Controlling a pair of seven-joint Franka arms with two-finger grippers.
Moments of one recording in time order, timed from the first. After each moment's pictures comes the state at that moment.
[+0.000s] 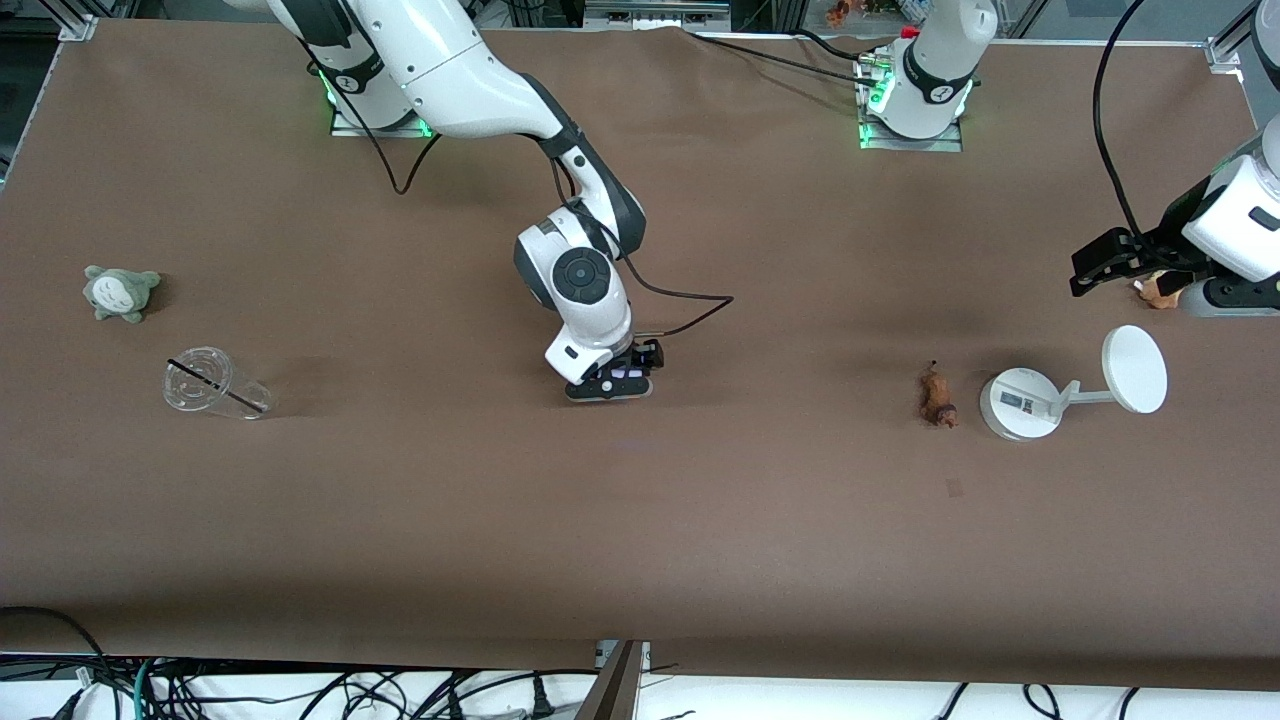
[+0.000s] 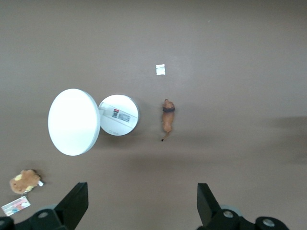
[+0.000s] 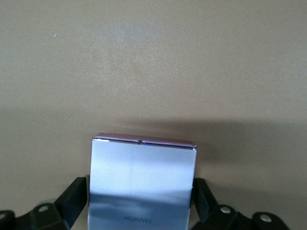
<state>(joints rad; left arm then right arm) -0.05 0.05 0.03 -1.63 0.03 1.67 -0.05 0.79 0.88 -0.09 -1.46 0.15 2.43 0.58</state>
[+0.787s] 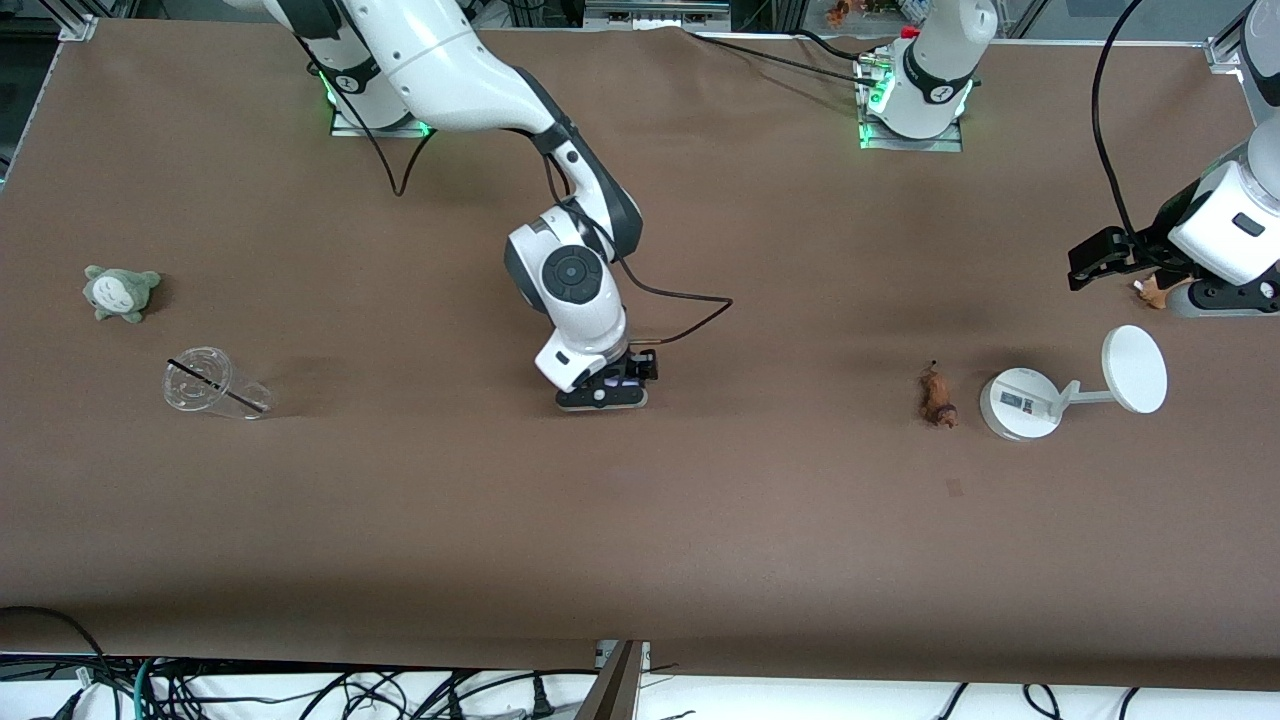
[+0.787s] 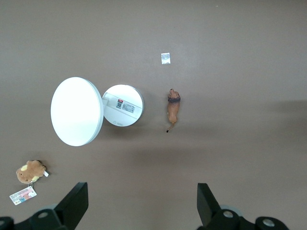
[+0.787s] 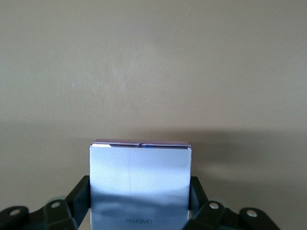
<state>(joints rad) -0.05 0.05 0.03 -1.64 0.04 1.64 -0.05 0.79 0.82 -0.15 -1.41 0.15 2.35 0.58</state>
